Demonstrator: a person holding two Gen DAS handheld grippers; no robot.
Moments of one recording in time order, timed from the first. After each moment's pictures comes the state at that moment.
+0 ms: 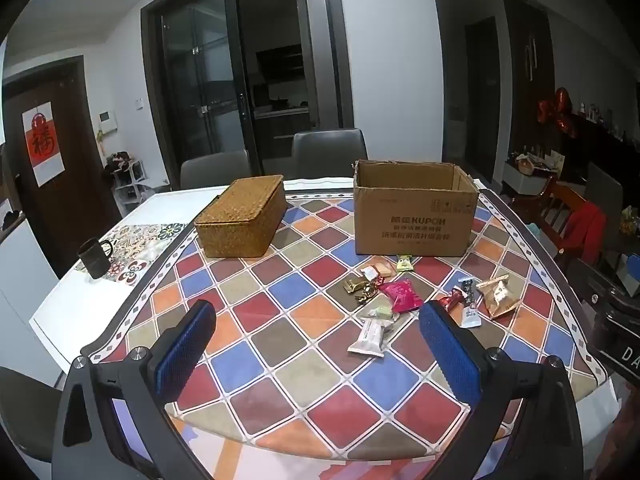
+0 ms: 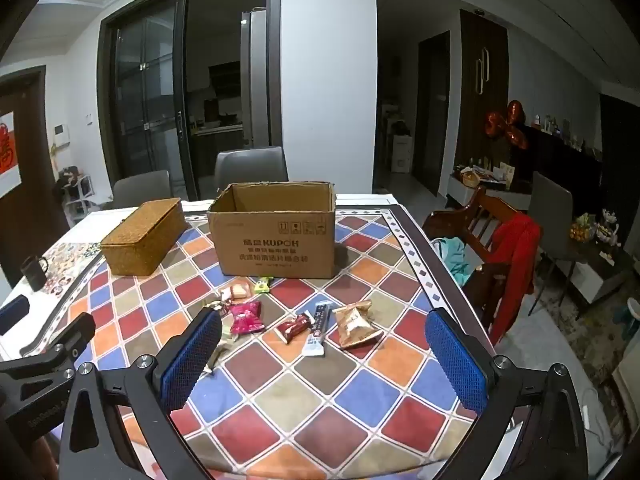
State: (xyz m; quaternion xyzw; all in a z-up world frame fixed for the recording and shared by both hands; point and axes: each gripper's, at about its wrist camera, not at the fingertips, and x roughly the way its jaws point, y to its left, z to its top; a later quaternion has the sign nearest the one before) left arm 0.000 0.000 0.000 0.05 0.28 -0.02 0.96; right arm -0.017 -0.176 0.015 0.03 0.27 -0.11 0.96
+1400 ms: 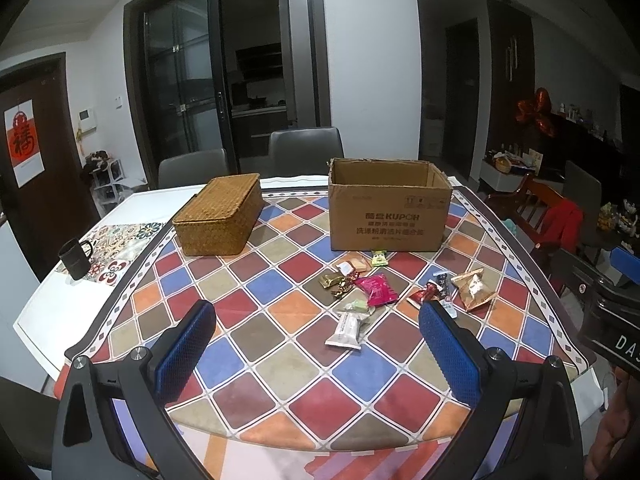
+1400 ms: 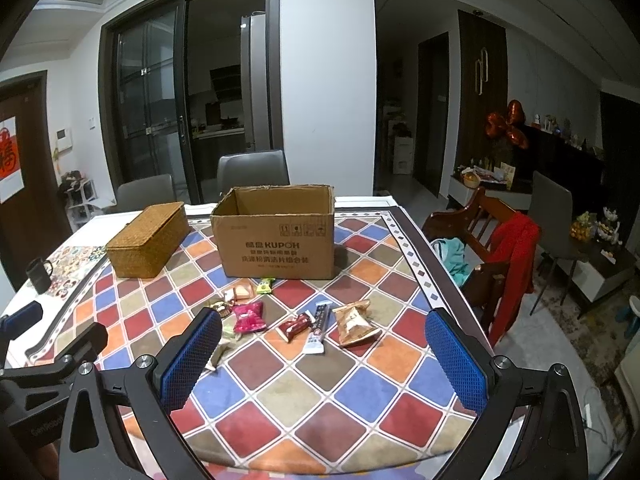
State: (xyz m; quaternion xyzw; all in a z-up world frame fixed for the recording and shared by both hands) left arm -0.010 -0.003 0.005 0.04 0.29 -0.06 0.95; right arm -0.023 -0.178 0.021 0.04 0.27 -0.11 0.96
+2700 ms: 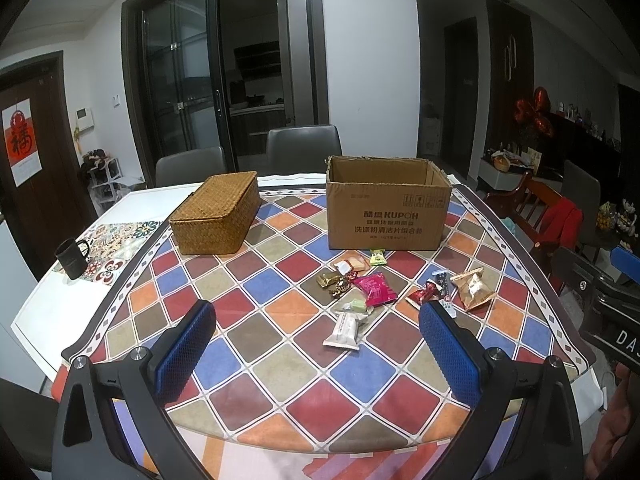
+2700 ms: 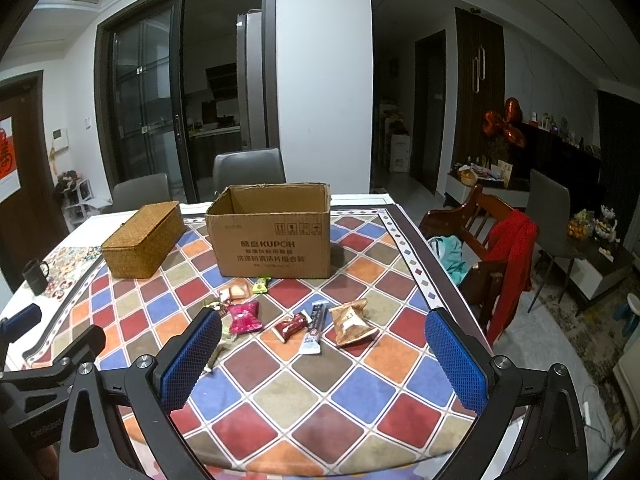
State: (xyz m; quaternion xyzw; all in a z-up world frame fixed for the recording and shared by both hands) left arm -0.011 -0.004 0.005 0.04 0.29 -0.06 0.95; right arm -0.022 -0.181 0.020 0.04 0.27 -0.11 0.96
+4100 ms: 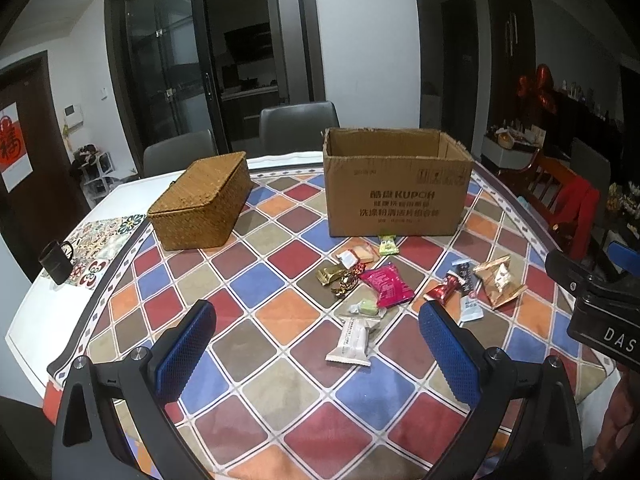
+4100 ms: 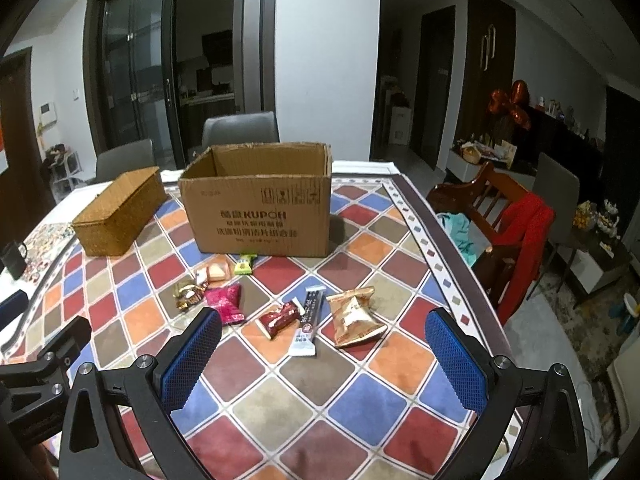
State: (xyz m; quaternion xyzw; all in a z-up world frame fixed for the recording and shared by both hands) left arm 0.054 -0.019 -0.033 0.07 0.33 -0.06 0.94; right arm 0.050 -0.196 -0.033 0.03 0.33 -0.12 0.94
